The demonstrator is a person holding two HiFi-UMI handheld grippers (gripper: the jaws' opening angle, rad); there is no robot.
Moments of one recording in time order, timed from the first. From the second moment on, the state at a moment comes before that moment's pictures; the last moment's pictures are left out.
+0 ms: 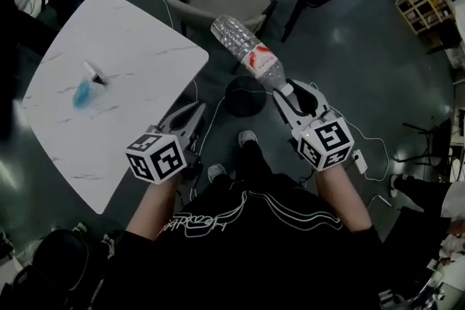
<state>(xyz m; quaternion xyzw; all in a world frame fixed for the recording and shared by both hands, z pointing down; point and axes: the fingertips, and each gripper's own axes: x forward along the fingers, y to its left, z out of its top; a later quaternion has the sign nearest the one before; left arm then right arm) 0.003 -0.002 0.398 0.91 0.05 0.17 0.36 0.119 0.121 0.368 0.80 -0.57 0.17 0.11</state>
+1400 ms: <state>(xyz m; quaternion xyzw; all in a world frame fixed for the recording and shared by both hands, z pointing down) 0.098 0.101 0.734 0.81 -0.04 0.38 0.45 0.215 0.204 0.854 0.64 -0.52 0.51 0.25</state>
